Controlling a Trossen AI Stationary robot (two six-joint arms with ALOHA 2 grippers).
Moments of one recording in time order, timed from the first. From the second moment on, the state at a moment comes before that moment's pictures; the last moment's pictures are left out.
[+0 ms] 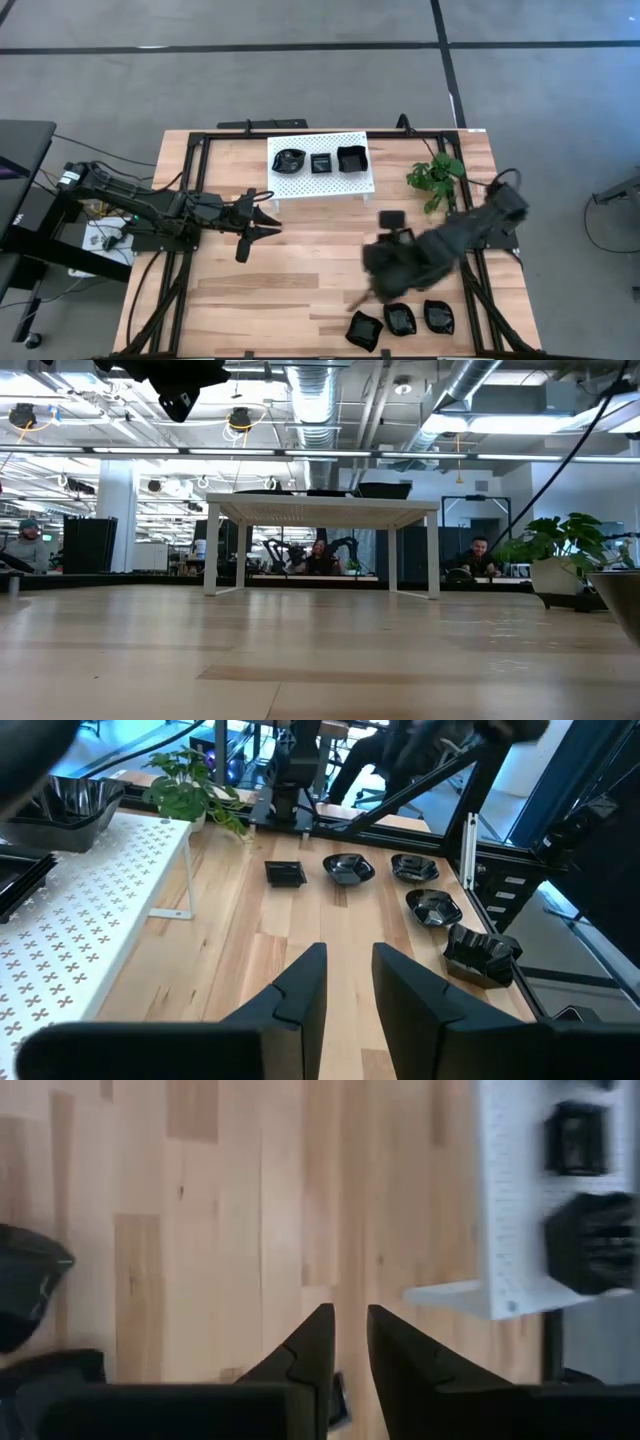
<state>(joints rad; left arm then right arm) -0.28 0.91 0.59 0.04 -0.19 -0.19 0.57 1.77 1.93 -1.57 0.54 0.48</state>
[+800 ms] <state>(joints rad) -0.27 0.91 0.59 0.05 -0.19 -0.18 0.69 1.30 1.03 -0.91 0.70 0.72</state>
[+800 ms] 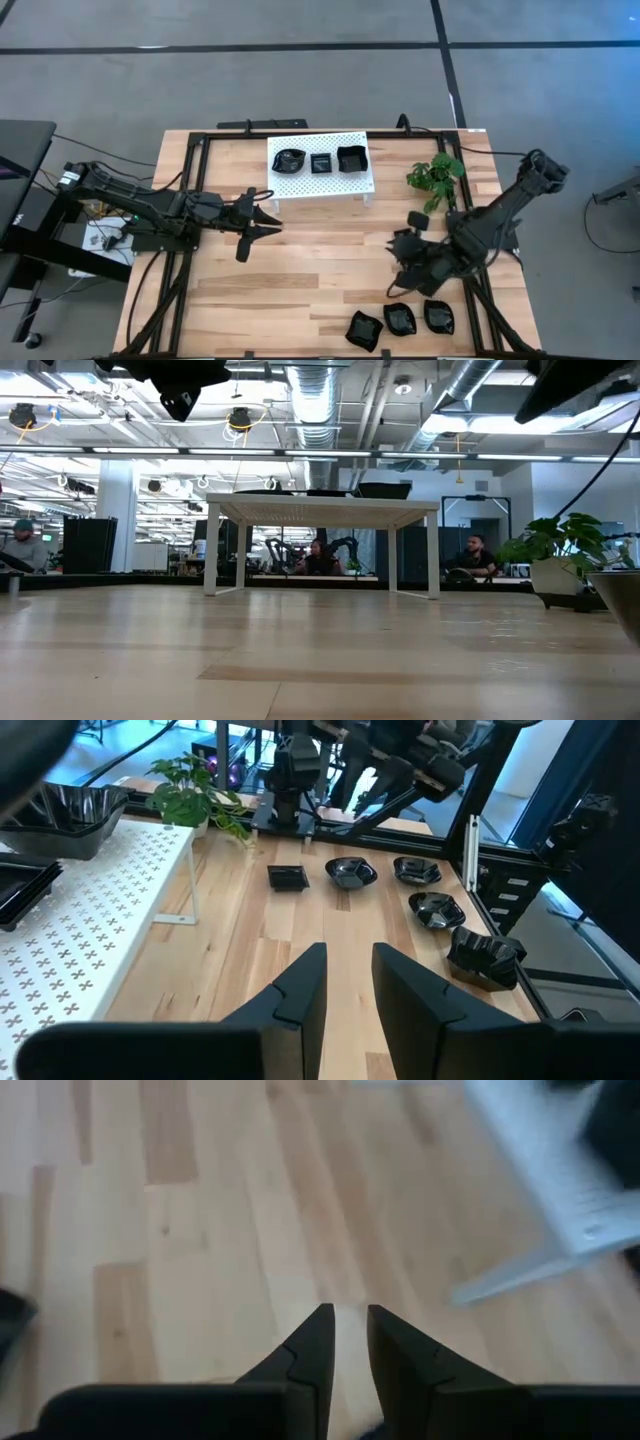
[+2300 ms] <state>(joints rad) -0.27 0.91 0.59 0.07 -0.19 -0.18 0.40 1.30 0.63 -0.75 0.21 0.75</state>
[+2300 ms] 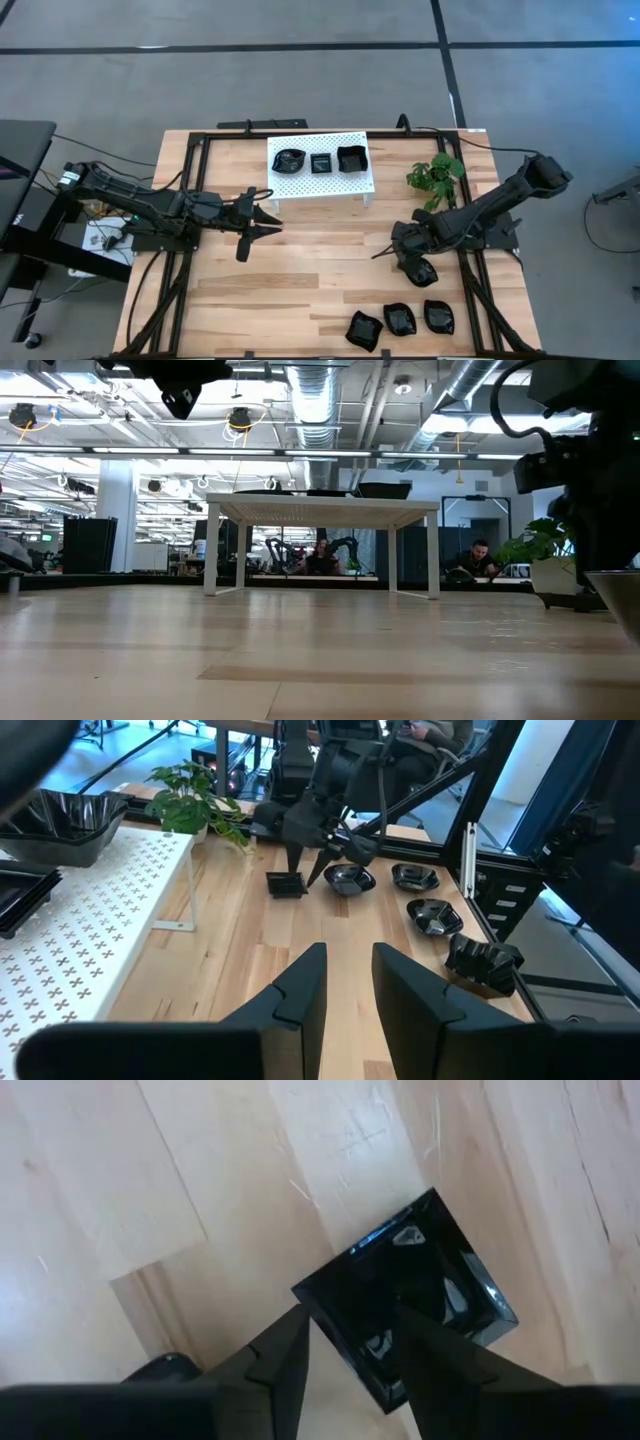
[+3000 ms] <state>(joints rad) -0.27 0.91 0.59 0.08 -0.19 -0.18 0.40 1.30 0.63 -0.74 0.16 0.72</state>
